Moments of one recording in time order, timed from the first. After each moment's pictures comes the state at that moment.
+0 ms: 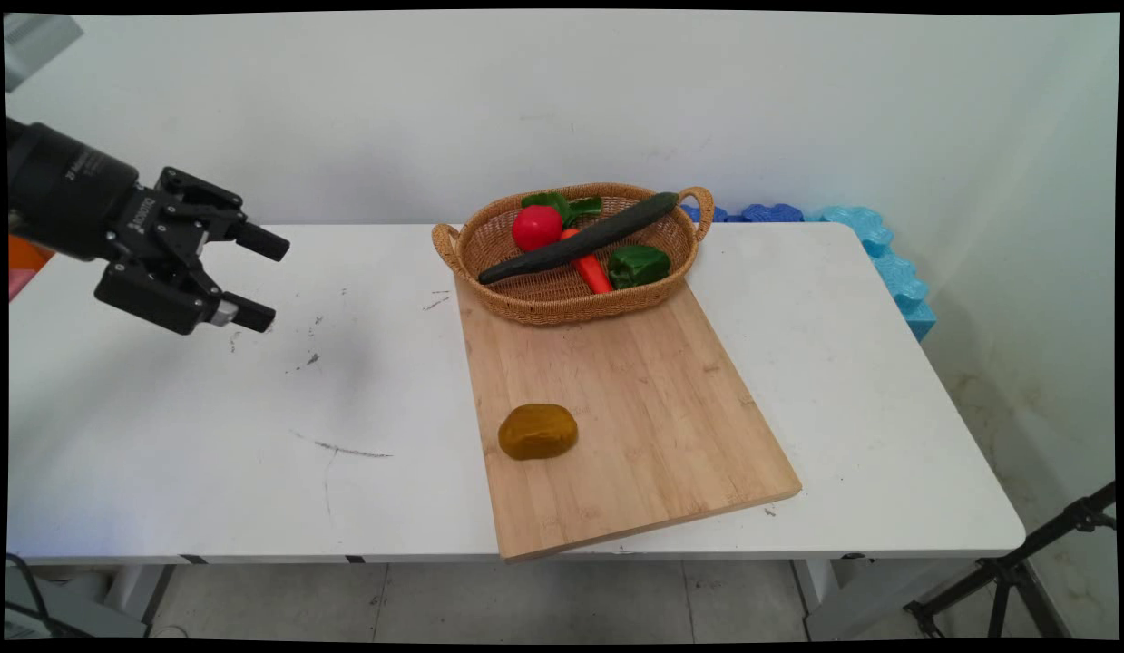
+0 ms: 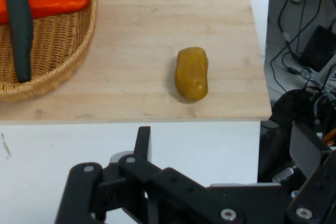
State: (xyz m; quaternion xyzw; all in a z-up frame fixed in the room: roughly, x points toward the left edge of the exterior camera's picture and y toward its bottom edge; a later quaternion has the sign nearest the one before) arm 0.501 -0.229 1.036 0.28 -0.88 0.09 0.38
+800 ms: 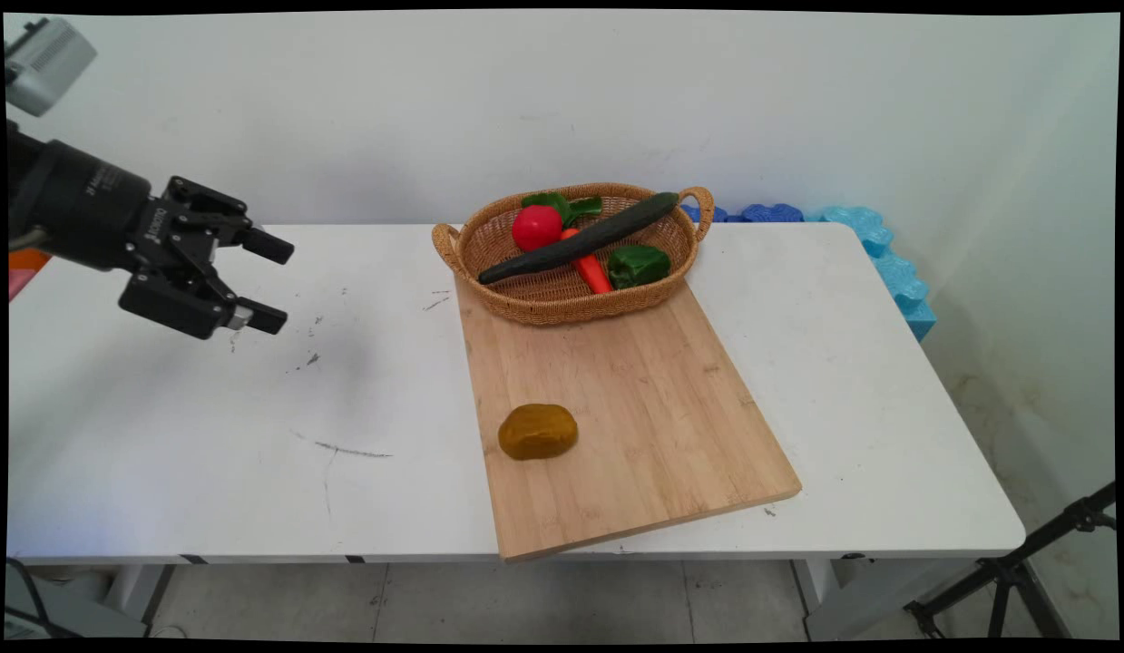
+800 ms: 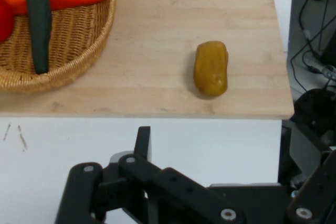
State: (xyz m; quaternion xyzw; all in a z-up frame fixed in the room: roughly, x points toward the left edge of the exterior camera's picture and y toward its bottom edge) arm 0.499 -0.230 1.022 0.29 -0.88 0.11 0.37
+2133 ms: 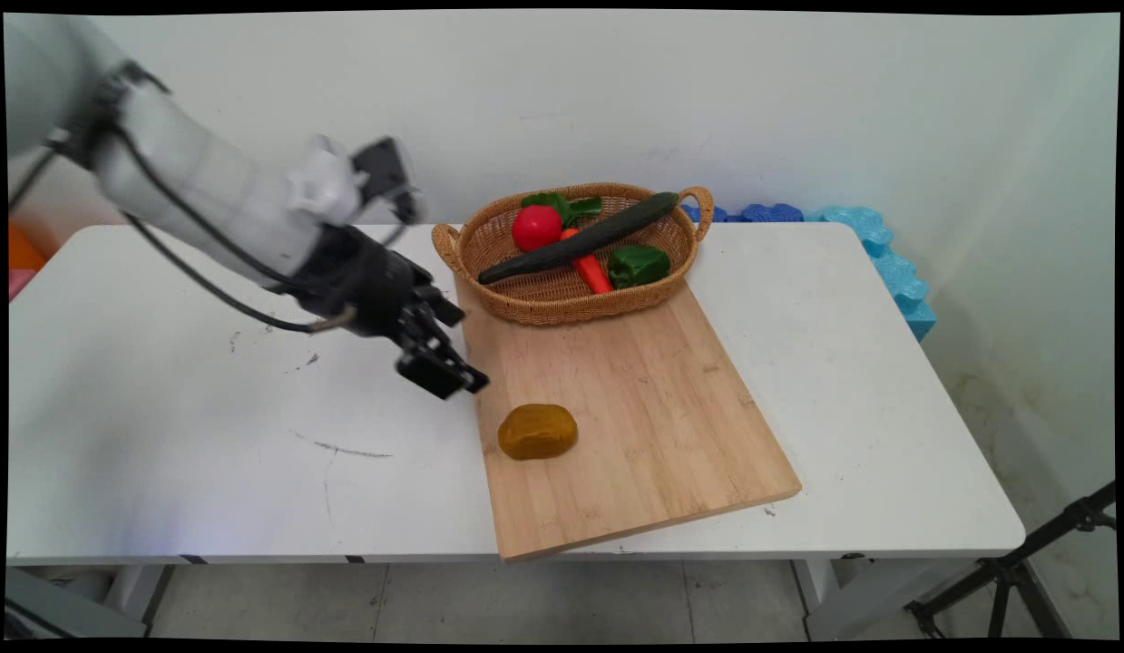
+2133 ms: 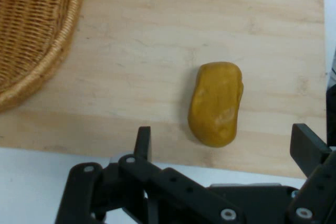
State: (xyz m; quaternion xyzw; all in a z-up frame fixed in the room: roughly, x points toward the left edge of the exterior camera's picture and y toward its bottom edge) arm 0.315 -0.306 0.958 0.35 -0.89 0.10 0.27
